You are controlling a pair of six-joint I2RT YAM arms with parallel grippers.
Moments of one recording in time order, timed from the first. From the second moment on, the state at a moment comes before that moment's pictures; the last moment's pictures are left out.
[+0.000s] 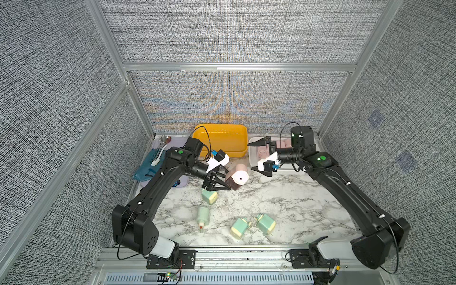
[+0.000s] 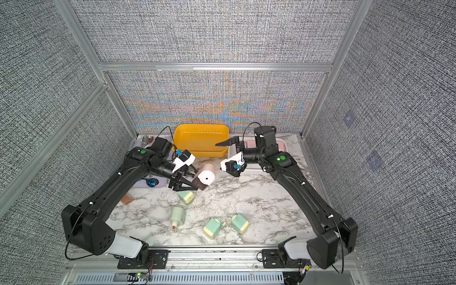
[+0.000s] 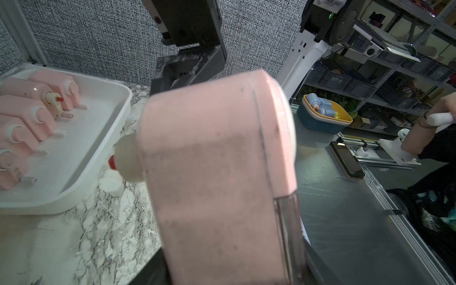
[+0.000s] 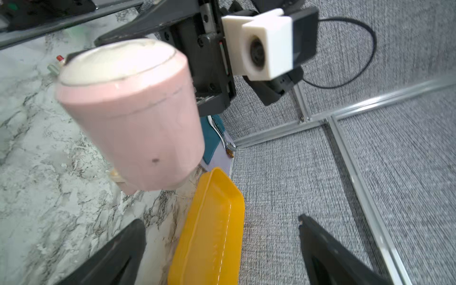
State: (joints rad) left arm -0.40 1.49 1.40 -1.21 1.24 0.98; right arm 0.45 1.45 1.48 -0.60 -0.87 -1.57
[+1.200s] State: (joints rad) left arm -0.43 1.45 1.35 -1.14 1.19 0.89; right arm 0.62 1.63 1.81 -1.22 -0.81 -1.95
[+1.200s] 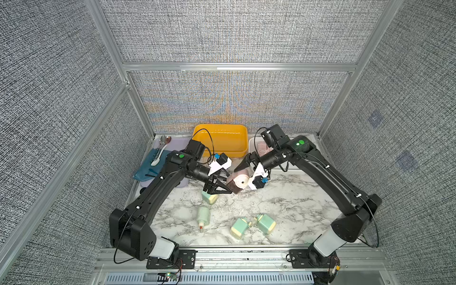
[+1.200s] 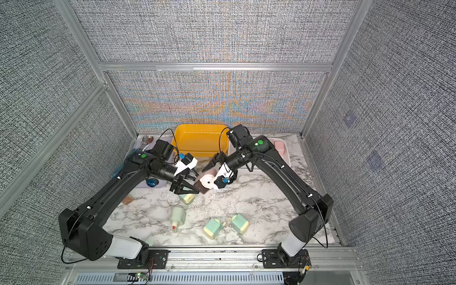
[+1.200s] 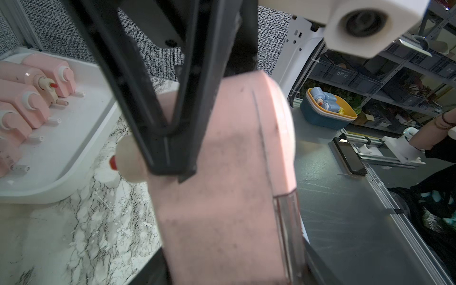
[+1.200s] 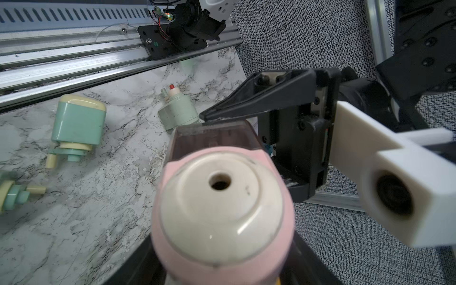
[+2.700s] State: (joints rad) left arm -0.43 1.34 1.08 -0.32 -0.17 -0.09; right arm 0.23 2.18 1.98 -1.09 0.06 -1.08
